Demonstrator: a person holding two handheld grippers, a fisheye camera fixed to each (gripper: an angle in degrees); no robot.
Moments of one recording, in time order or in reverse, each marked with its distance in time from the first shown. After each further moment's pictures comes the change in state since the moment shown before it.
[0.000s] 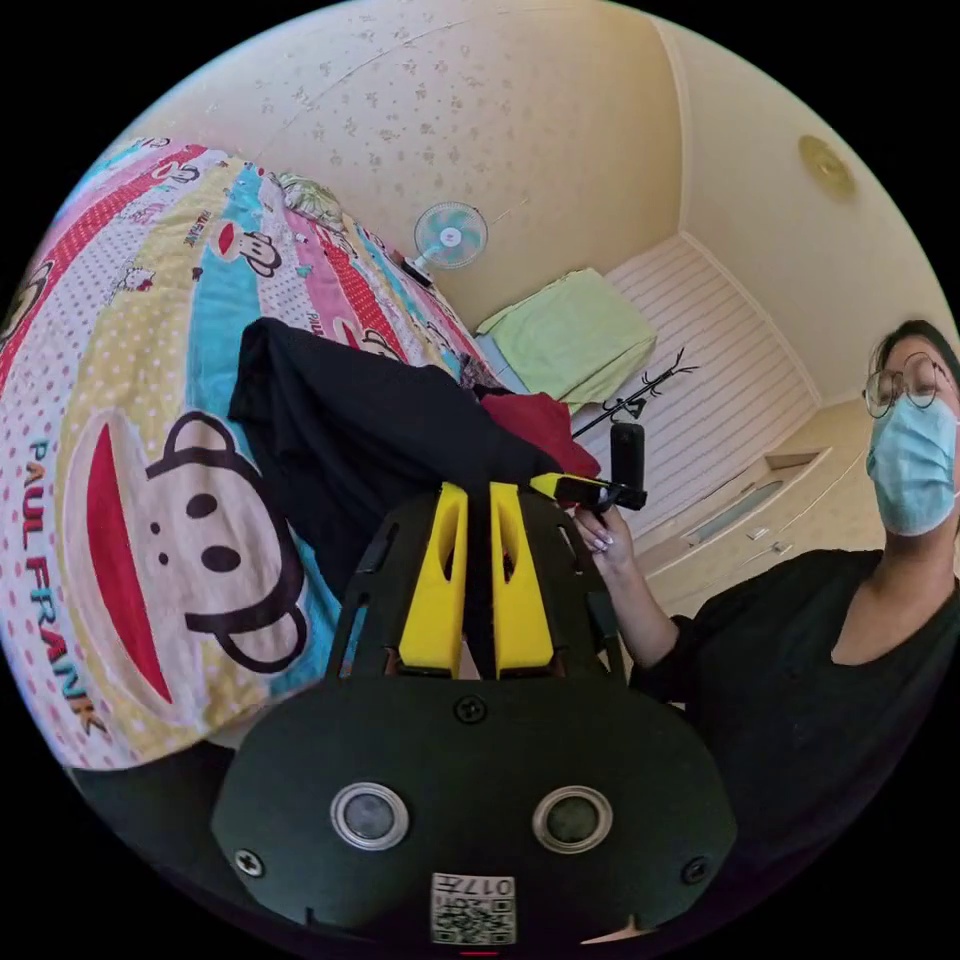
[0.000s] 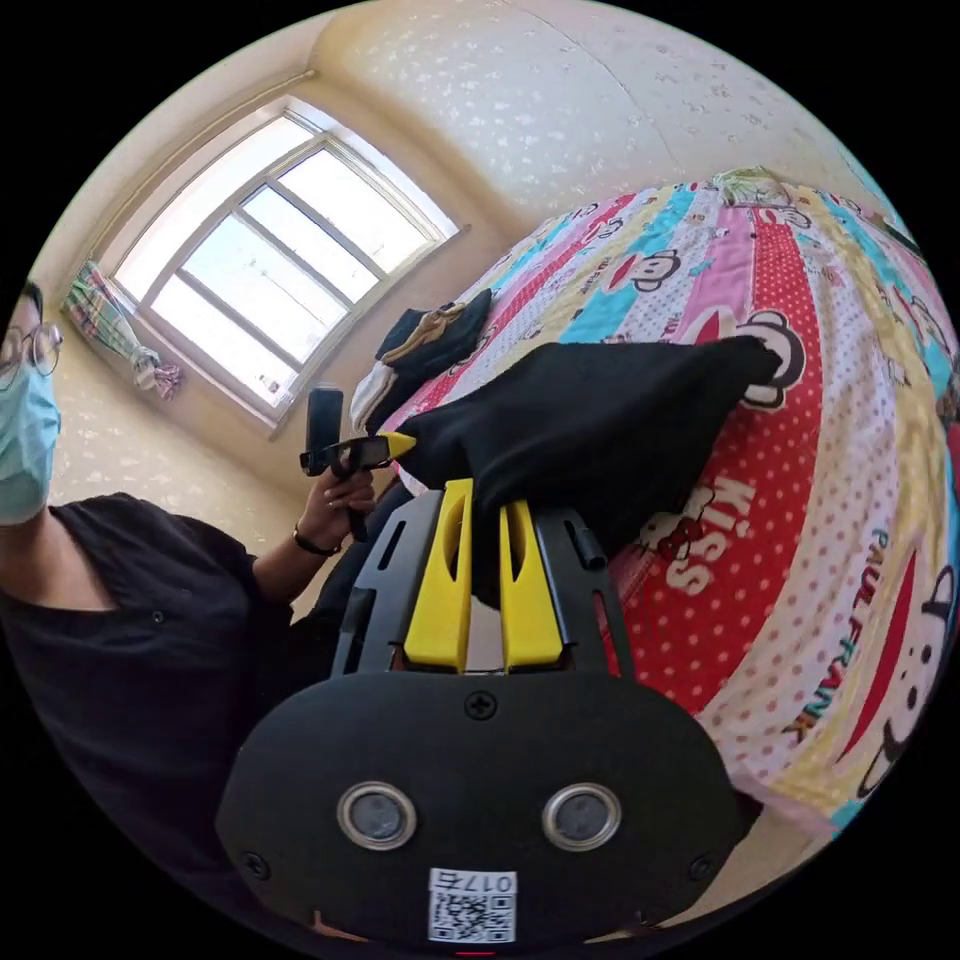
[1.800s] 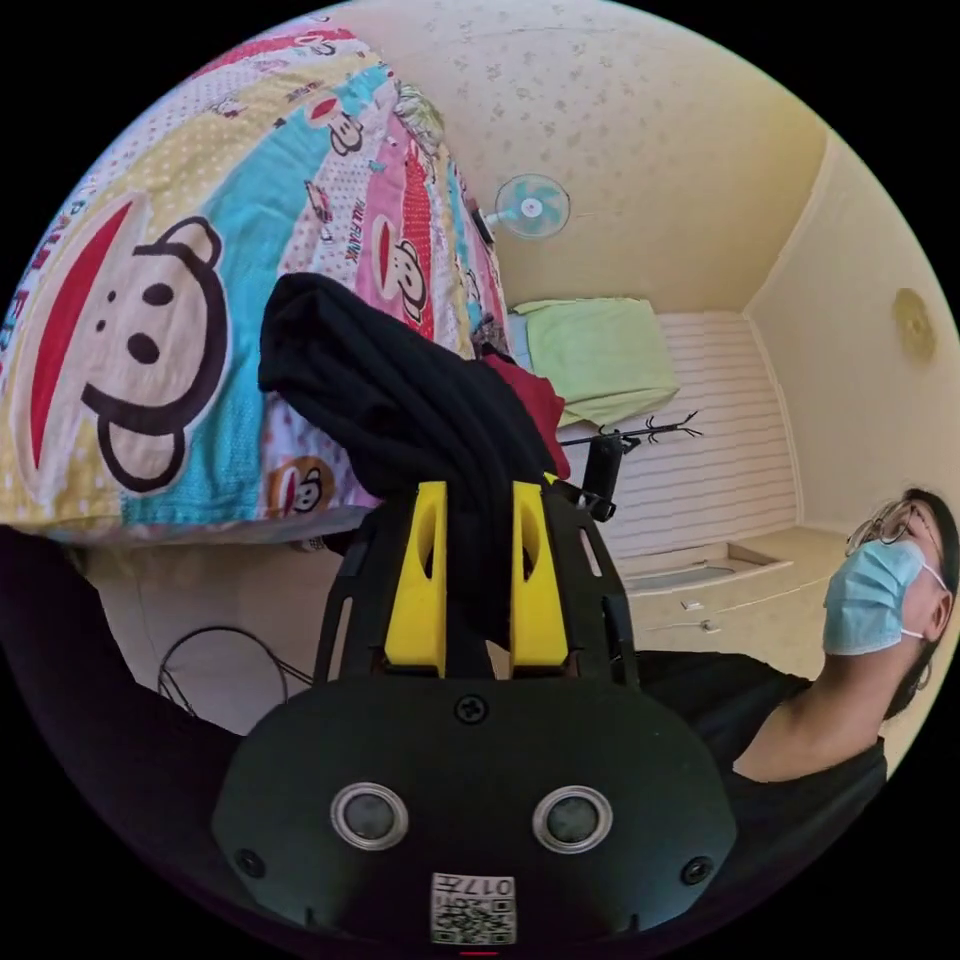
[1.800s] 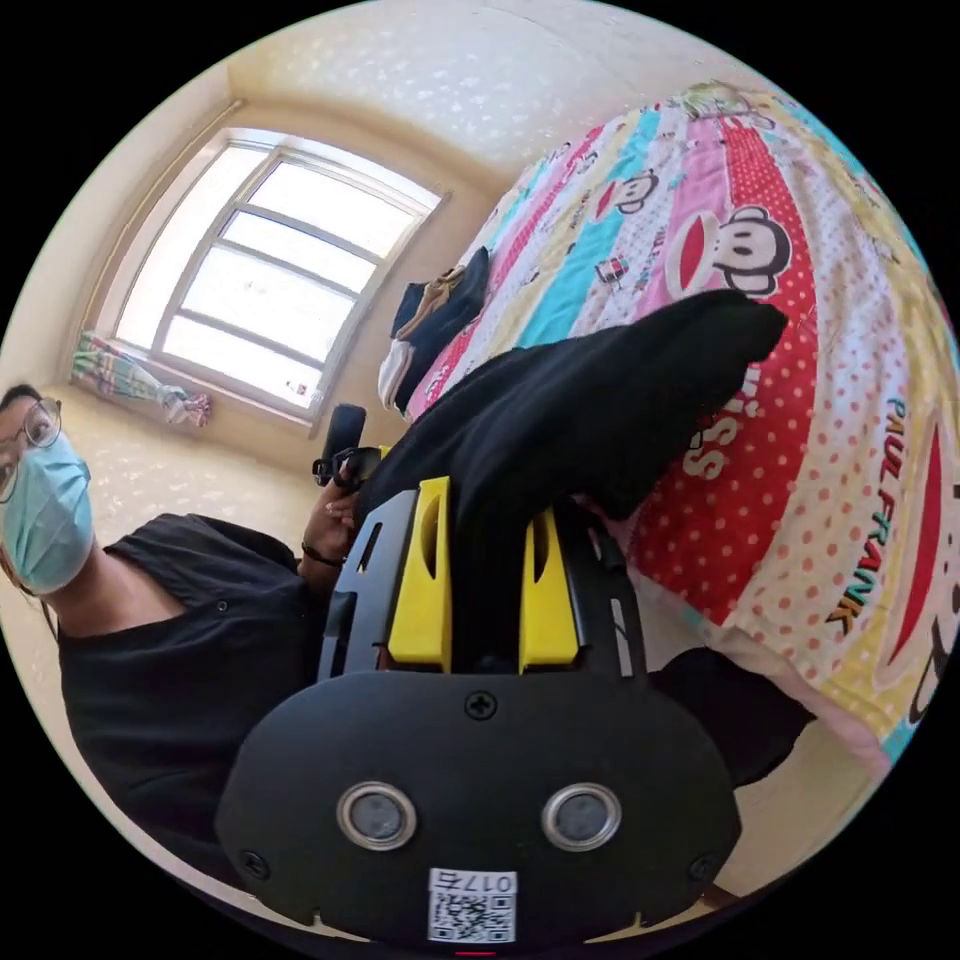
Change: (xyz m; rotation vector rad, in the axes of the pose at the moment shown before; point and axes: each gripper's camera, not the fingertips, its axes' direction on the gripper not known) left arm -0.045 0.045 0.057 -0.073 0.106 -0.296; right arm 0.013 0.034 -0.137 -0.104 -0.116 0.075
